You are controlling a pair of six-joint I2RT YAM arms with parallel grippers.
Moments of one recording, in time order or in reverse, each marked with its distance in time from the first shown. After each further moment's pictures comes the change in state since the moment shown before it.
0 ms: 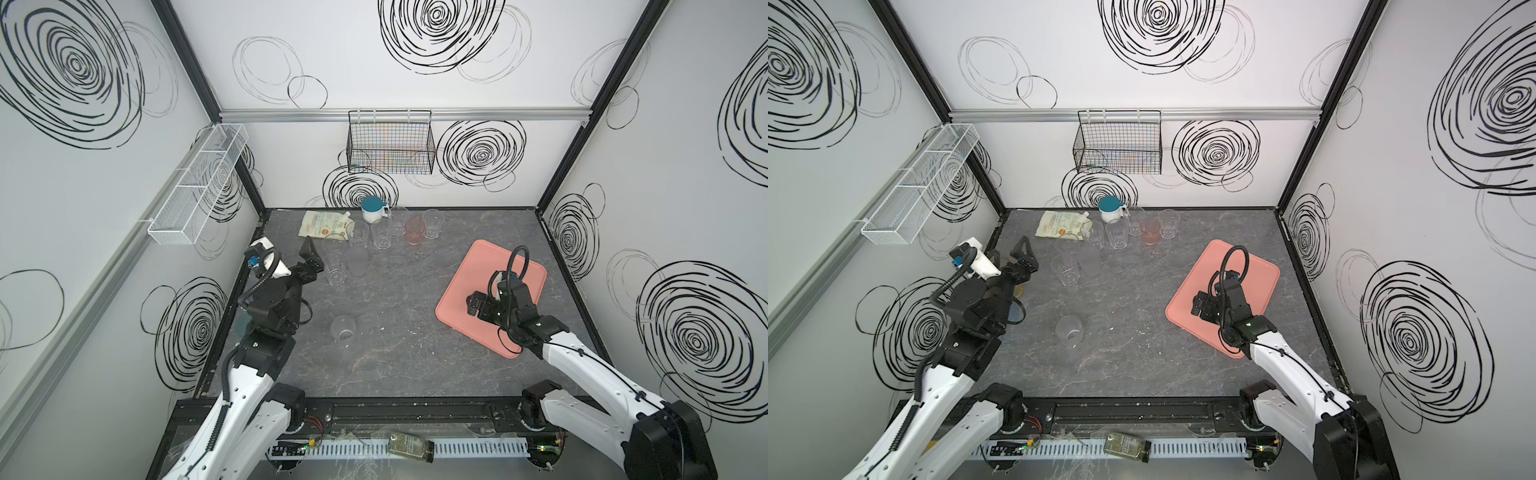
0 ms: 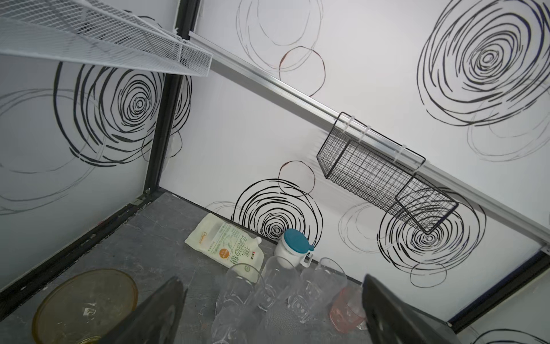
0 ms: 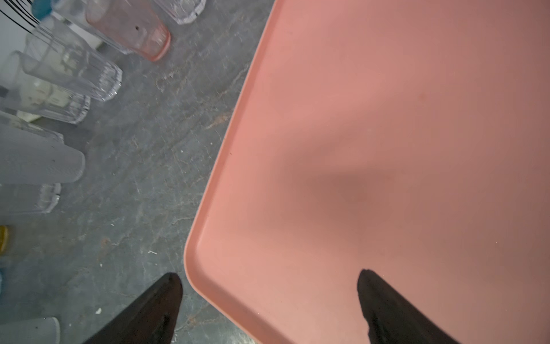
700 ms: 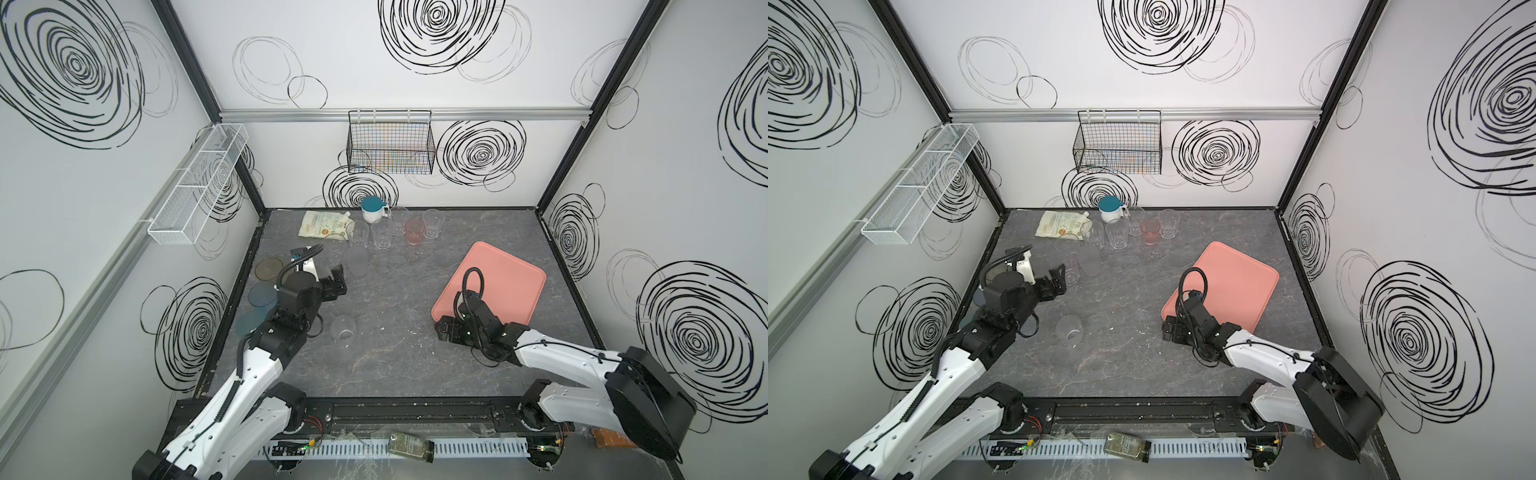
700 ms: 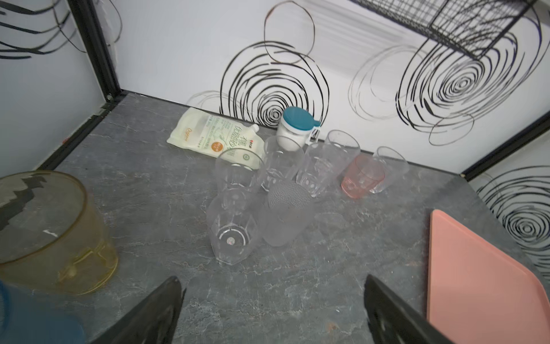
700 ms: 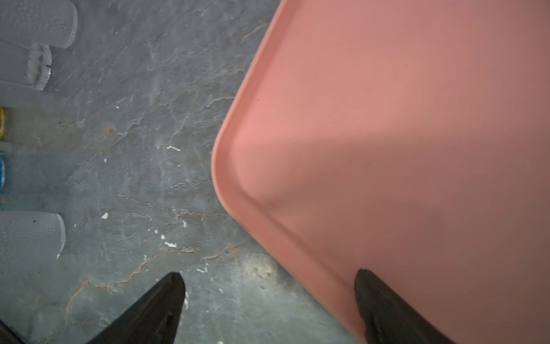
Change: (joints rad) left arm -0.098 0.137 -0.060 -0.230 0.157 0.010; right arm 0.378 0.288 -0.023 0.233 -0.058 0.203
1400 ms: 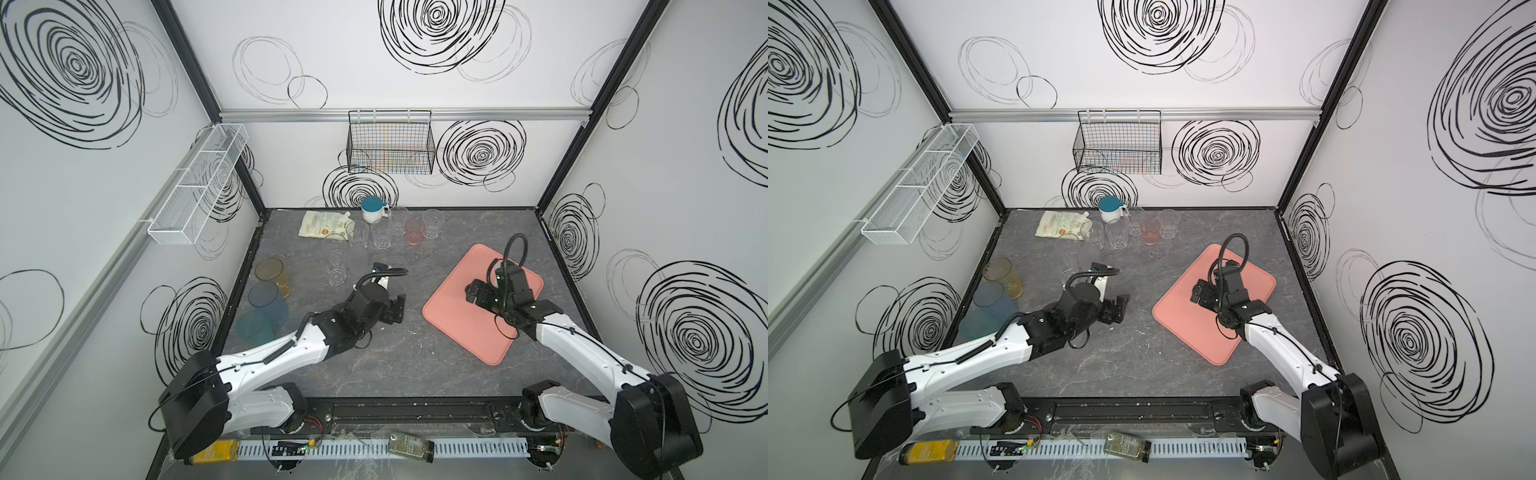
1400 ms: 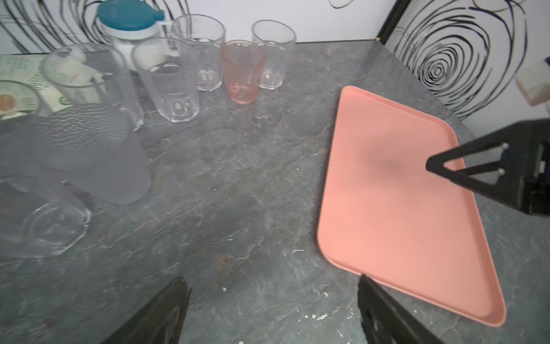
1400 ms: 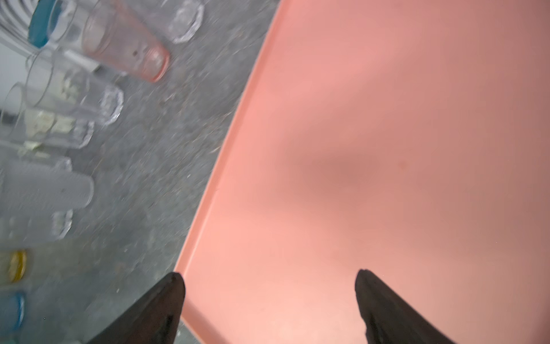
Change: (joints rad) left arm -0.525 0.410 0.090 0.142 -0.062 -0.031; right arm -0.503 -0.185 0.128 -0.237 0.035 -0.181
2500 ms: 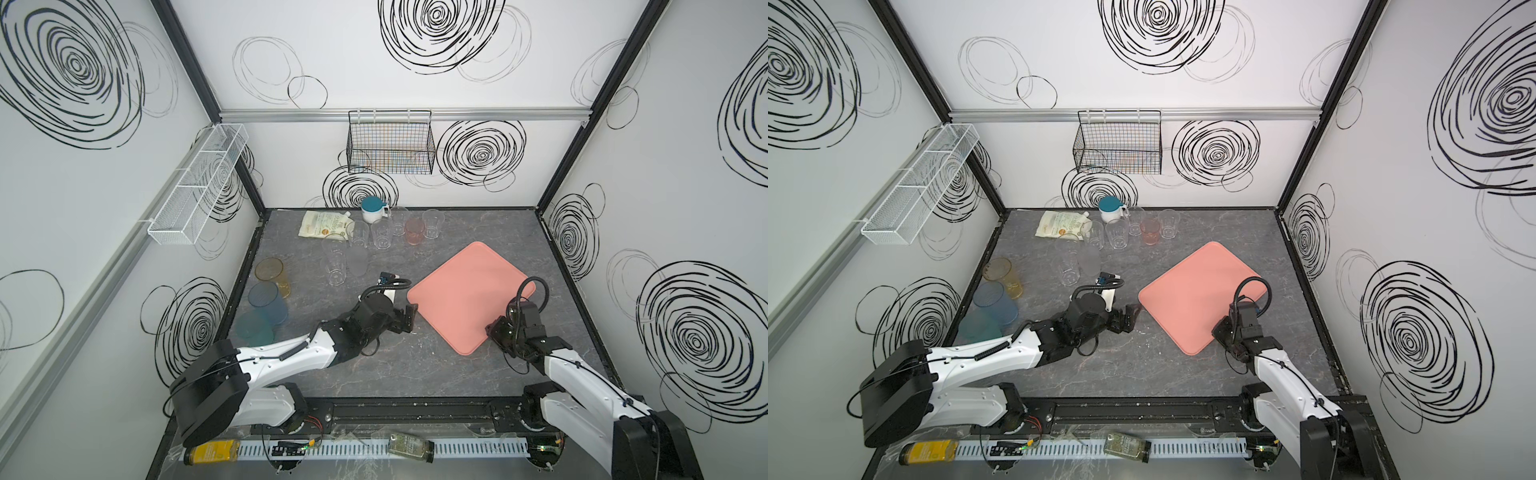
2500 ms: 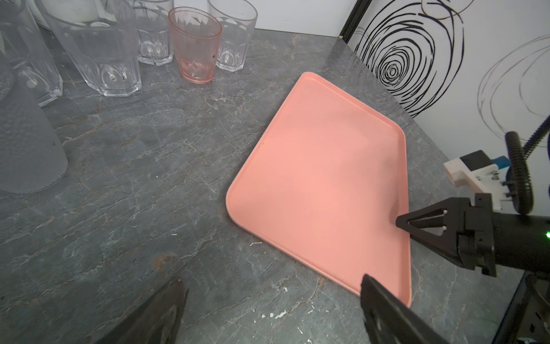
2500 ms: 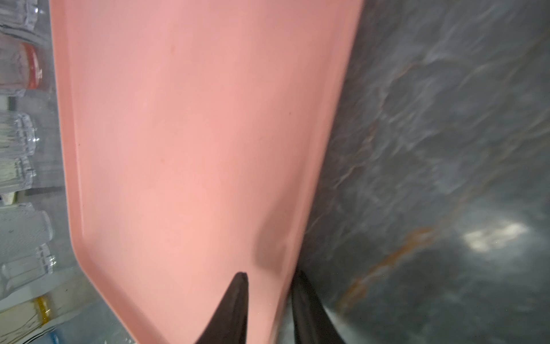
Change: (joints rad) left arm 0.003 0.021 -0.116 0.202 0.087 -0.076; right arm 0.005 -0.174 -0.348 0.089 -0.145 0.352
